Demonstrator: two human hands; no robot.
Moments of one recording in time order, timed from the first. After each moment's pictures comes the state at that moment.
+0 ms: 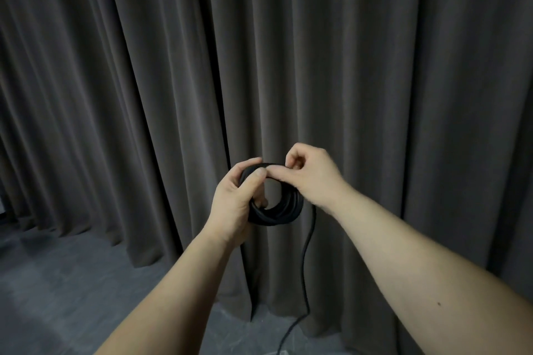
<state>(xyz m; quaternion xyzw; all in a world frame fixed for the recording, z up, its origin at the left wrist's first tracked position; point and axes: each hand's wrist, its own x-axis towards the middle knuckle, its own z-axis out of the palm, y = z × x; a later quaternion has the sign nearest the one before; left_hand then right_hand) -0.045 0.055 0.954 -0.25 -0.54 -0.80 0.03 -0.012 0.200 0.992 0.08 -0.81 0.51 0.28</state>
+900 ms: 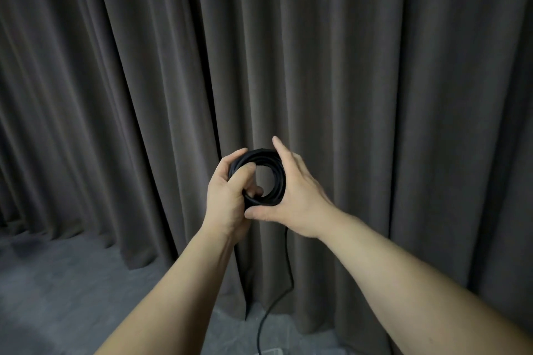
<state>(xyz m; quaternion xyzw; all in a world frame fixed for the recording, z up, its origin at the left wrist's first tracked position) -0.029 0.078 0.964 -0.21 -0.48 -0.85 0.05 0.021 0.206 0.969 0.11 -0.90 0.37 0.23</state>
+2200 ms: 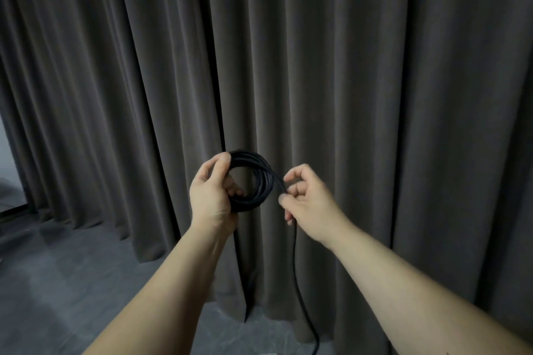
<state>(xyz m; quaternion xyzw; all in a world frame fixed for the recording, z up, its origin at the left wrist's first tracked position) -0.017 0.113 0.968 -0.09 -0.45 -0.87 0.17 0.022 0.262 0.948 0.11 -0.76 0.60 0.20</state>
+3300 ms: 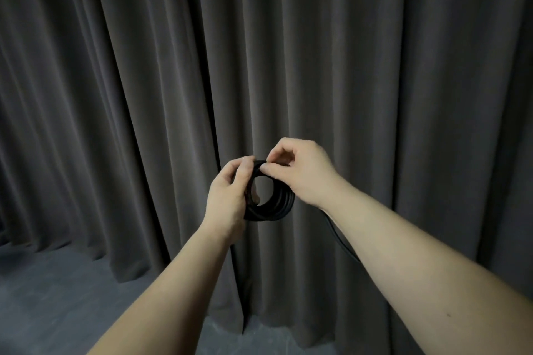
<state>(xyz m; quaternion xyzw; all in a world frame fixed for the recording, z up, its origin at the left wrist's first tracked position) -0.053 0.059 0.968 -0.22 -0.59 -0.77 0.08 -0.011 0.192 1.011 0.10 -0.83 0.44 0.32</state>
